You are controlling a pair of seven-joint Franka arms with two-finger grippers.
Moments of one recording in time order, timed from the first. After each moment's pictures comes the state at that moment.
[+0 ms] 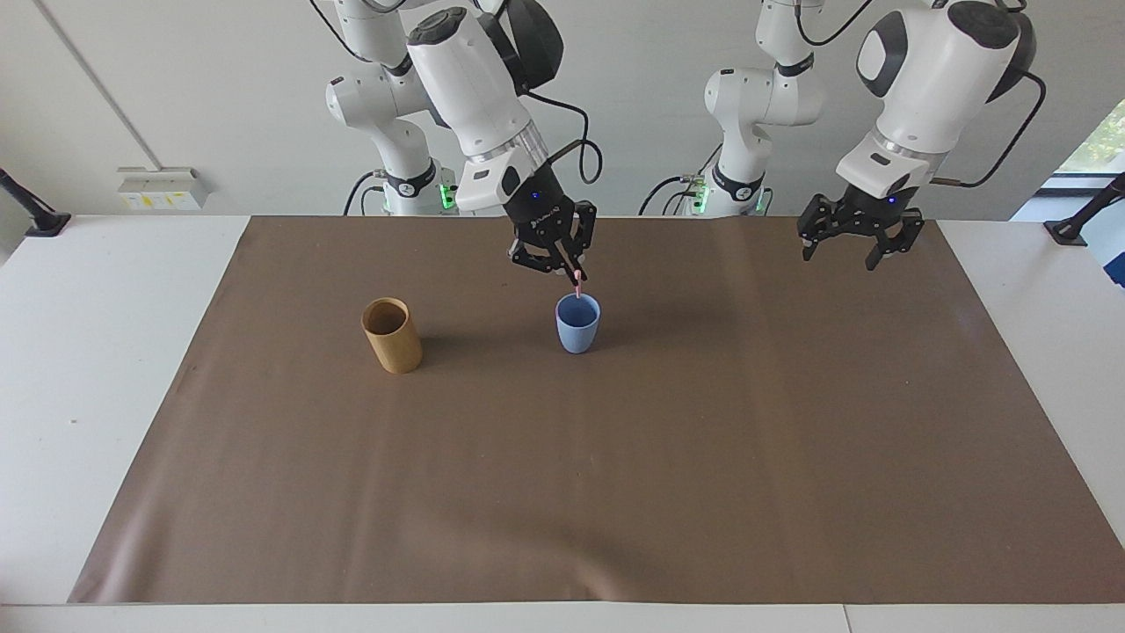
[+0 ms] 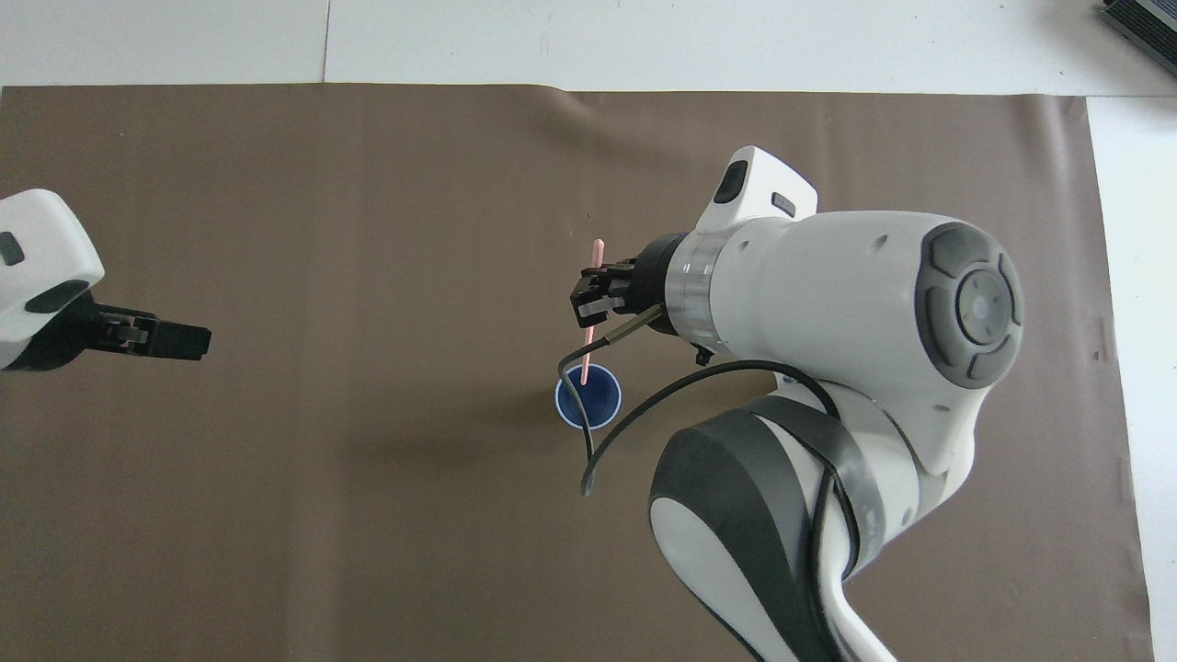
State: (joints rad) left arm -0.19 -0.15 0.09 -1.82 -0.02 1.76 0.15; right arm 0.45 0.12 0.05 -1.72 0.33 2.28 -0.06
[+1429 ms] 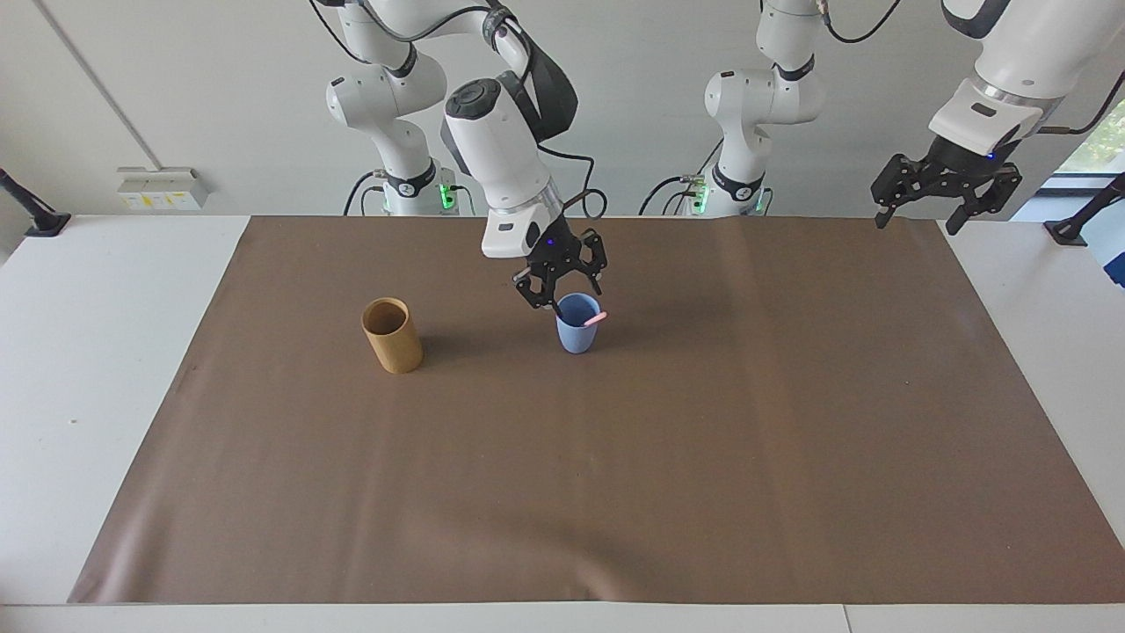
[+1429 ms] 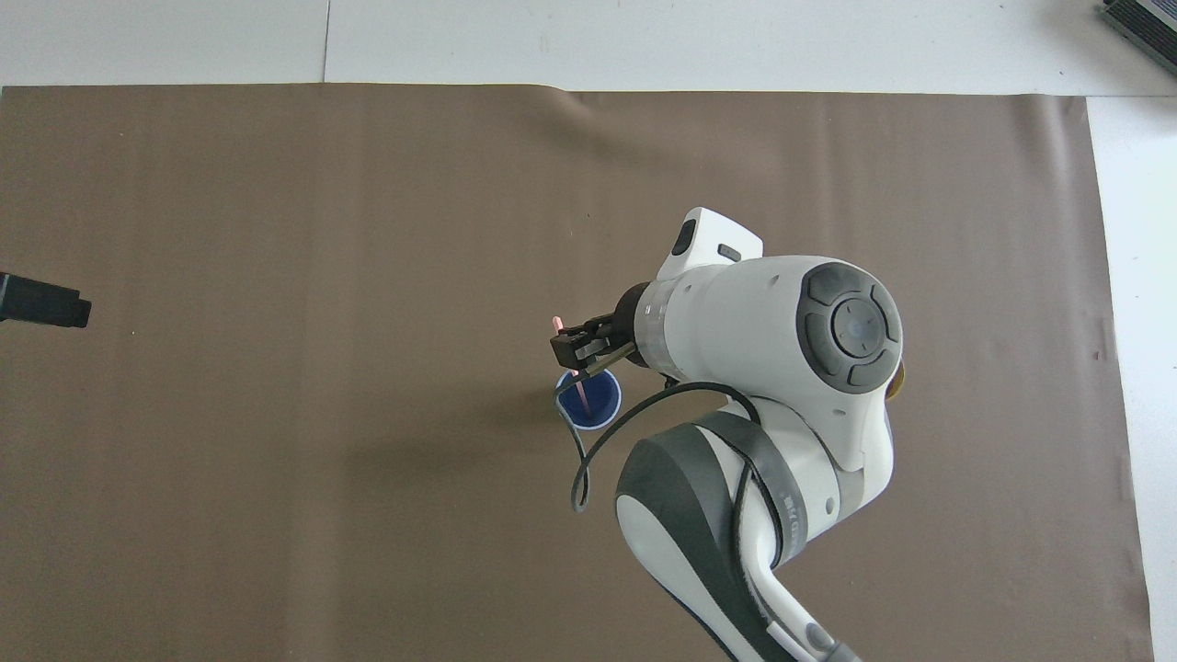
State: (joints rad) left arm -0.11 -0.04 0.09 -1.55 0.01 1.54 0.18; right arm 0.48 0.13 0.04 -1.84 0.28 2.30 -0.06
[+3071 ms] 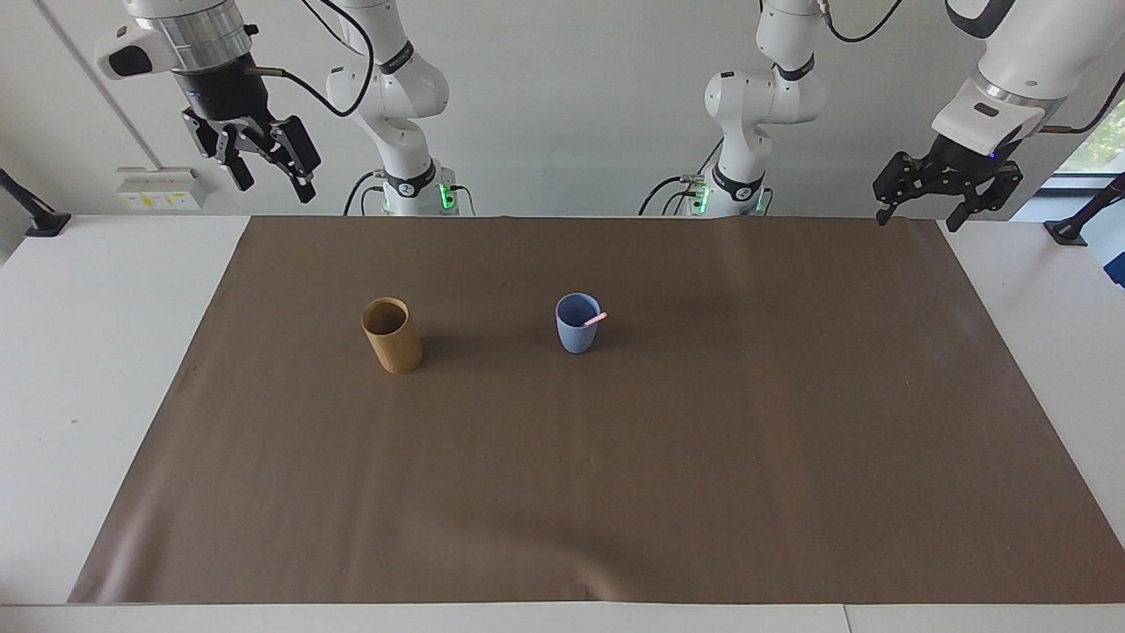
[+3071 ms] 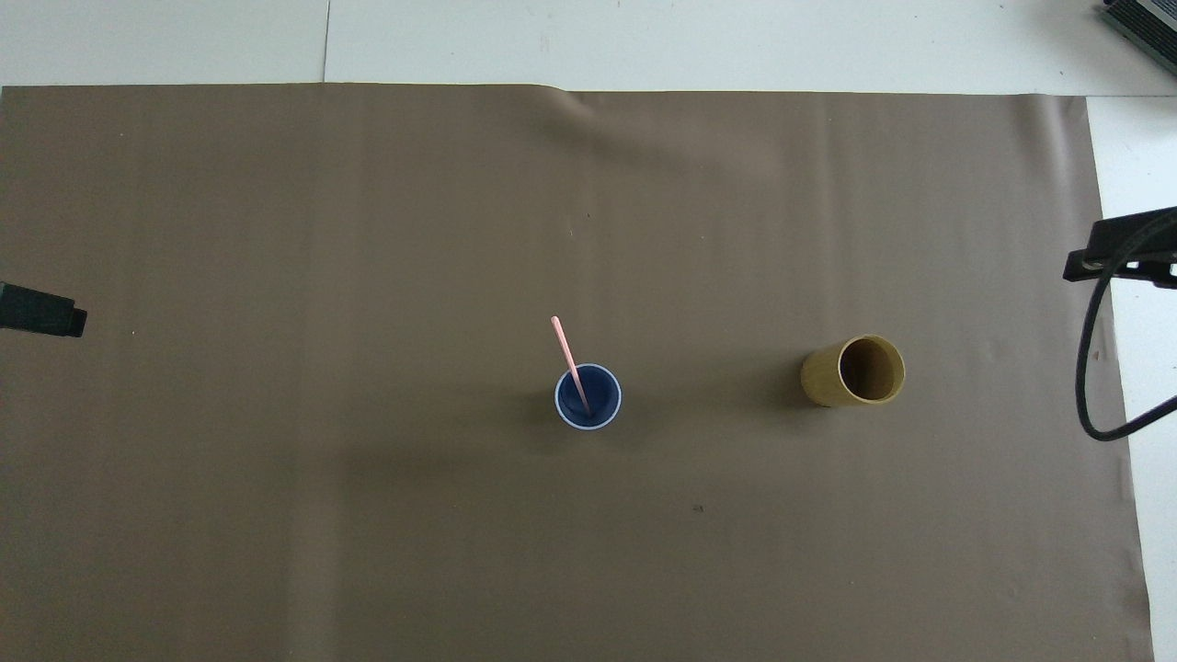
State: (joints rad) left arm -0.11 -0.05 0.09 -1.55 0.01 1.52 0.19; right arm -0.01 -0.05 0.00 -1.45 0.04 1.50 0.32
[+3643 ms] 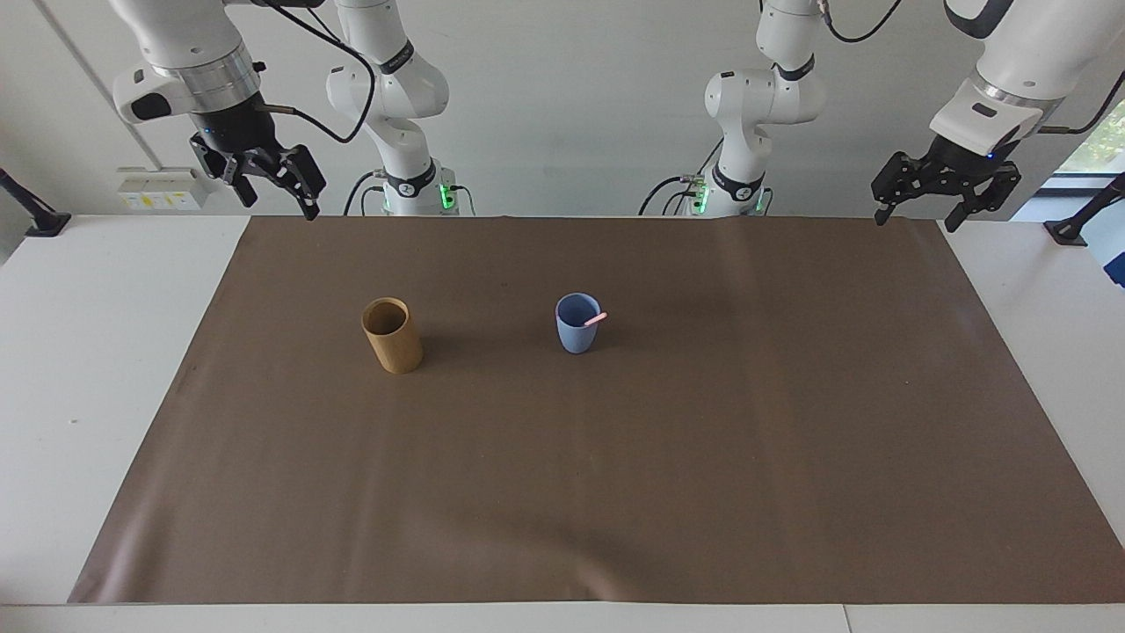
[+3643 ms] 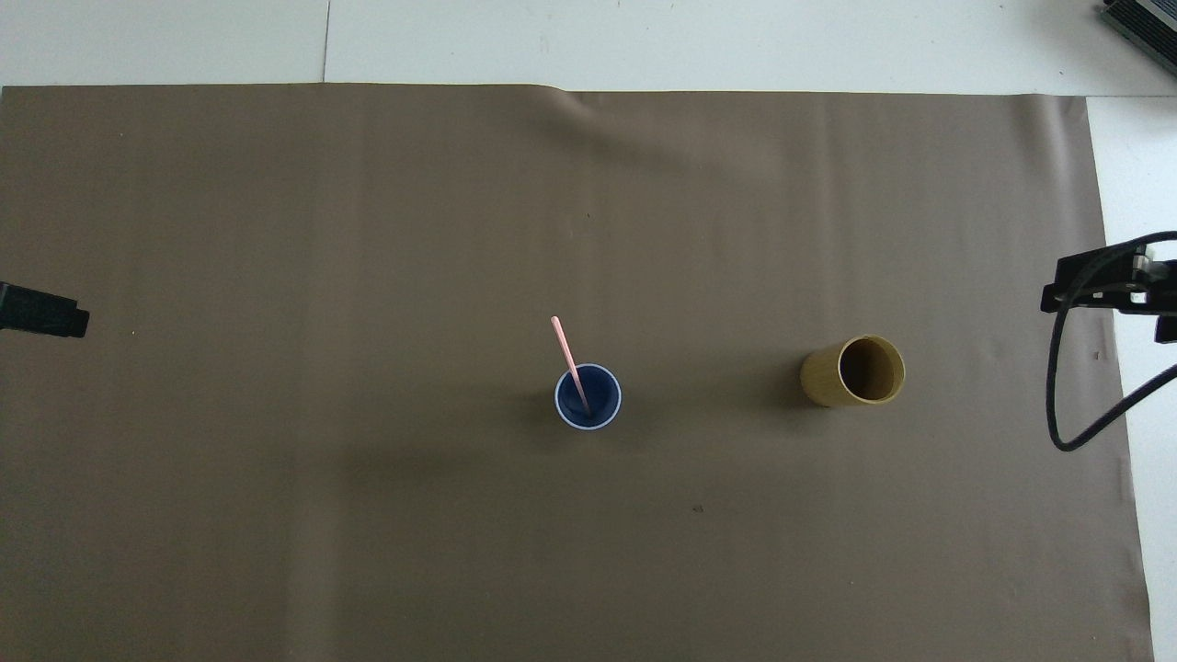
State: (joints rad) left arm -0.11 -0.05 0.09 -1.55 0.01 1.52 0.19; right arm -0.01 -0.05 0.00 -1.52 0.00 1.50 0.25
